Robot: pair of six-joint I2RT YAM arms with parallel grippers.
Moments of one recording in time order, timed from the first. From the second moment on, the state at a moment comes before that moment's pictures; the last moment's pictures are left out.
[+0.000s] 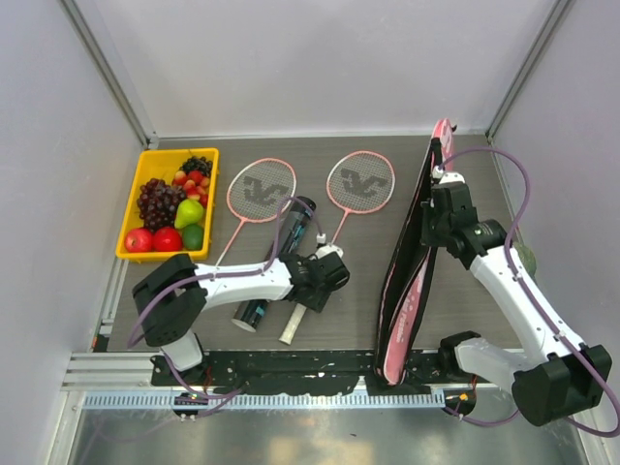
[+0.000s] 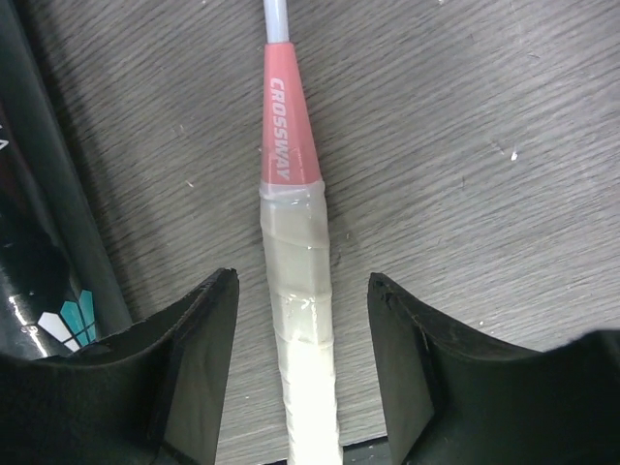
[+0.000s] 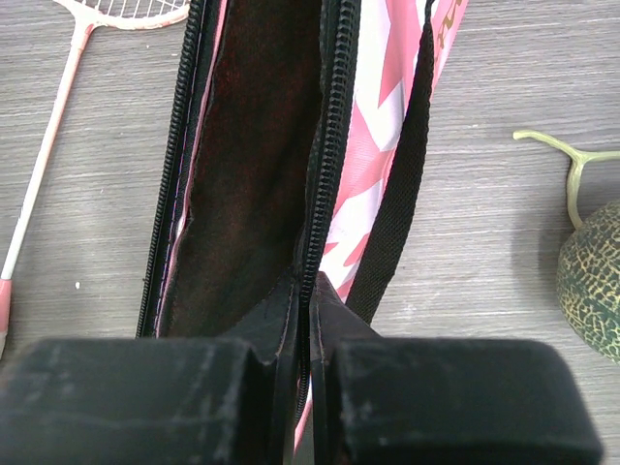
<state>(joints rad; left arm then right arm) -1.11 1.67 1.04 -0.62 -0.33 -0.55 0.27 1.08 0.99 -0.73 0.21 0.26</state>
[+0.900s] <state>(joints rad) -1.02 1.95 1.40 -0.73 -0.35 -0.42 0.26 0.97 1.00 -0.78 0.24 0.24</state>
